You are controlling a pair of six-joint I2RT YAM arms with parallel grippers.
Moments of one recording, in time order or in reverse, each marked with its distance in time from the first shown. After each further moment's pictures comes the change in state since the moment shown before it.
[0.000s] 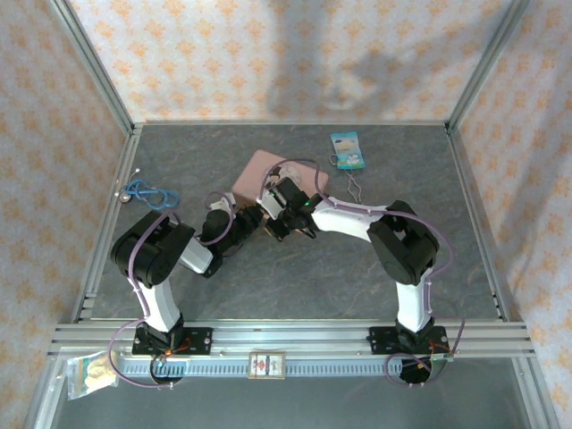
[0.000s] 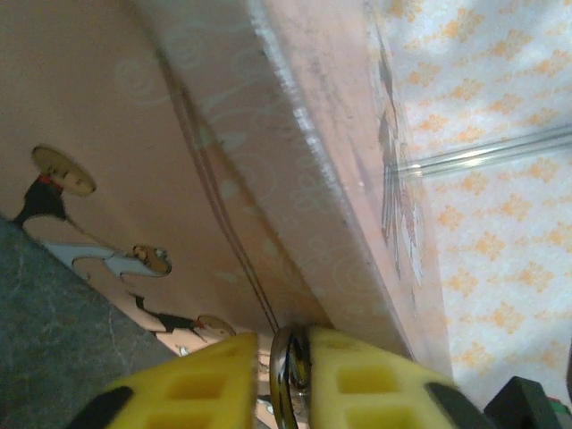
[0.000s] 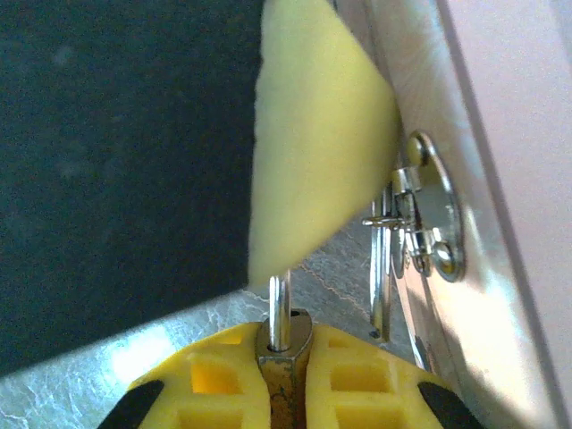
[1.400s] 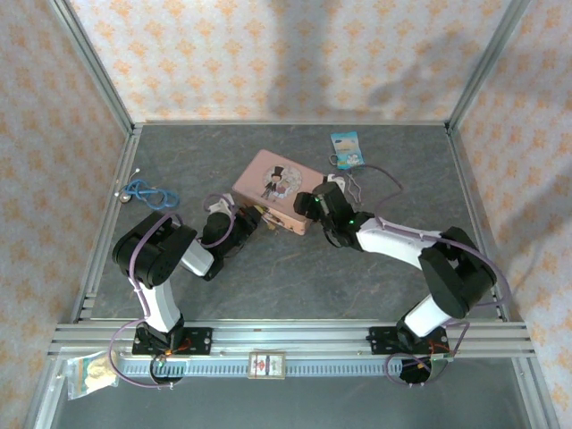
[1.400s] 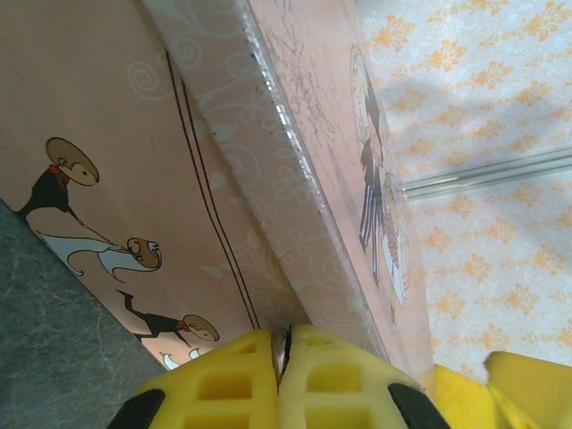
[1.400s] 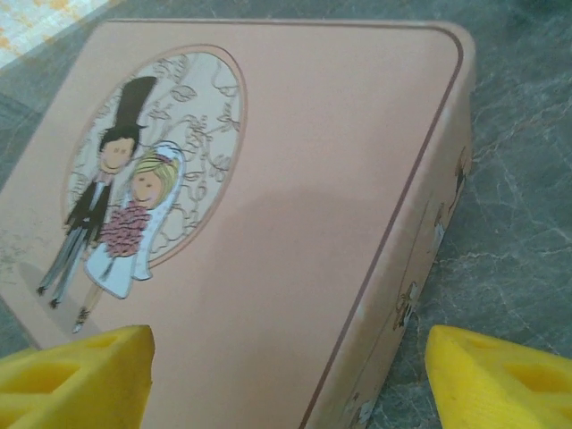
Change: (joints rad) left arm -0.026 0.000 -0.028 0.062 -0.080 -0.039; right arm -0.123 -0.367 -0.436 0.383 0.373 0.858
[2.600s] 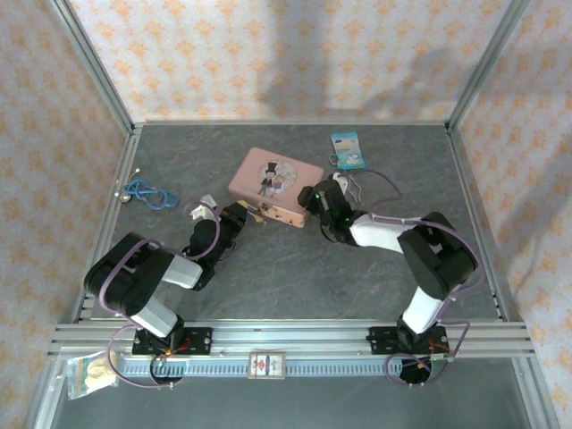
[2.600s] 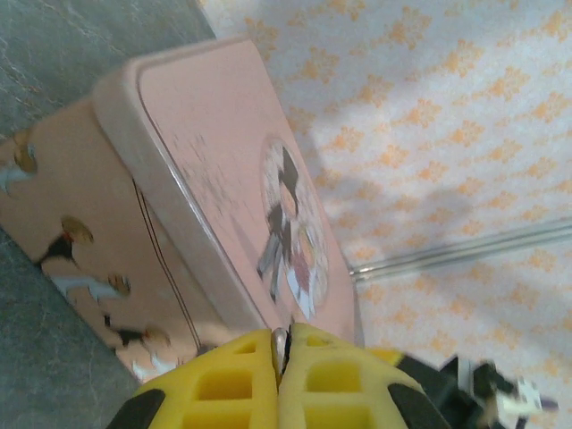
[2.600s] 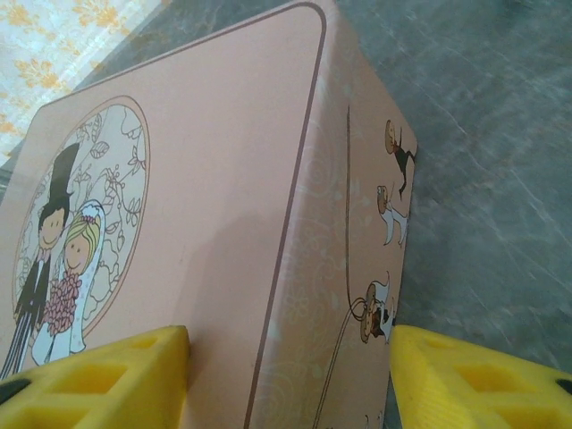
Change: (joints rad) left arm -0.011 -0.285 -0.121 -0.059 -0.182 -0.004; right arm -0.052 0.159 0.034 0.186 -0.002 0.121
